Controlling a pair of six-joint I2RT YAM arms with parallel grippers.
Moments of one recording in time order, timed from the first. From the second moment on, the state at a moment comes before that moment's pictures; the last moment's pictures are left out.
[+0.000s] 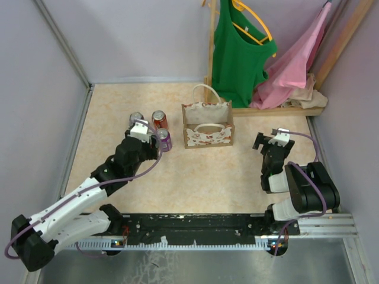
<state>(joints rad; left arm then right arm) -0.74 0.89 0.67 -0.14 -0.50 -0.16 0.09 1.46 0.15 1.20 0.39 0.05</state>
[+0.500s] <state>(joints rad) -0.74 0.81 0.35 0.00 -0.46 -0.24 0.09 1.46 0.15 1.20 0.39 0.05</state>
